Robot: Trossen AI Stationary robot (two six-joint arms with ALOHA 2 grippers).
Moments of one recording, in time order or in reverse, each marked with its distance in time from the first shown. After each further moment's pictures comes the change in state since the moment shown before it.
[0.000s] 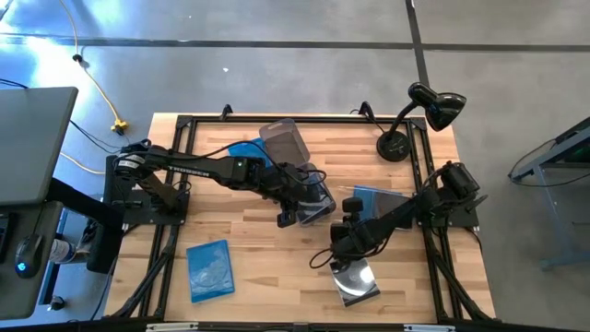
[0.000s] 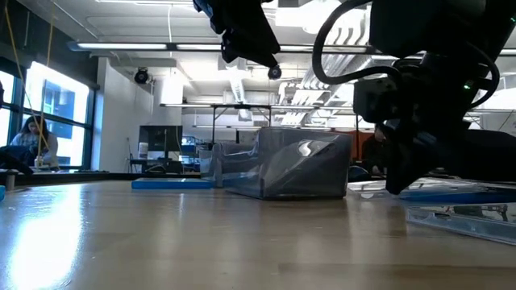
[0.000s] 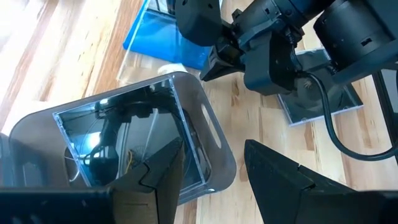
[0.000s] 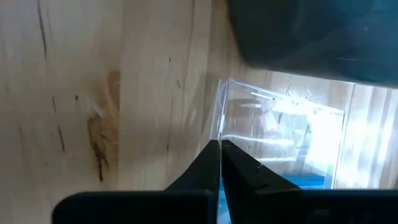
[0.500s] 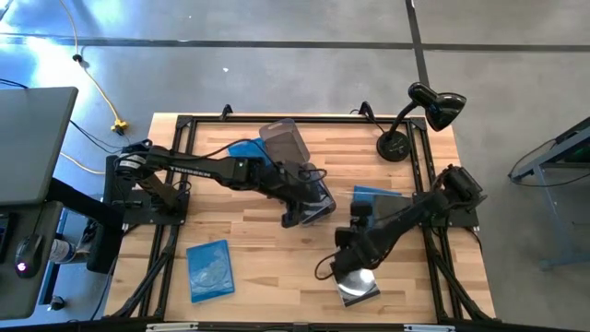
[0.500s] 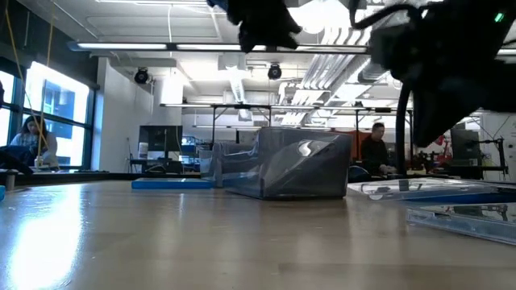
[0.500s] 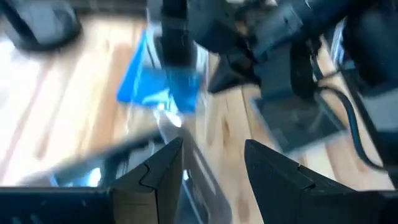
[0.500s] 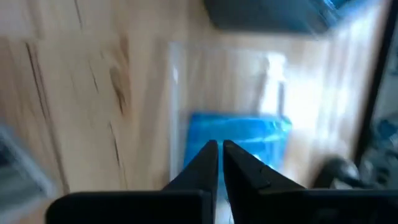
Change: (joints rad) left arm 0.015 0.008 0.000 0.172 0.028 0.090; right arm 0.108 -0.002 0.228 -0.473 0.008 0.247
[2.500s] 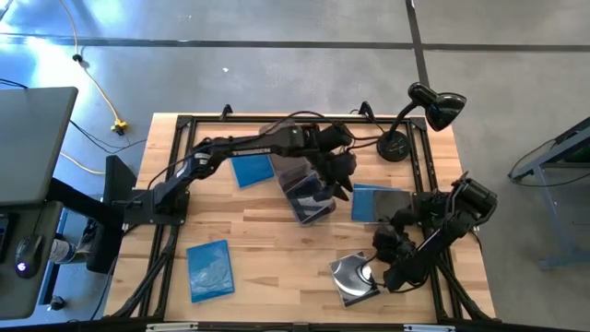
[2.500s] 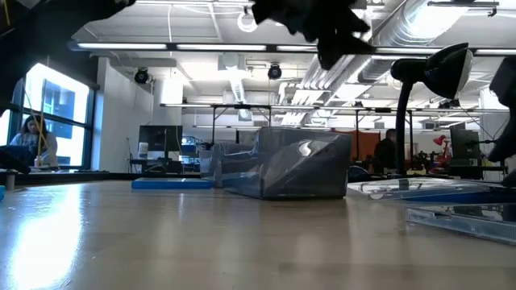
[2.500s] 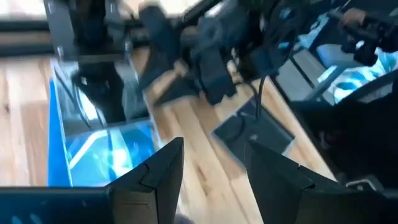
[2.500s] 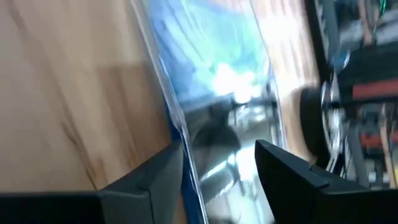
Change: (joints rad) left arm 0.201 0.586 0.876 -0.439 0.604 0.272; right arm 0.359 -0.002 -0.402 -0.009 0.156 0.748
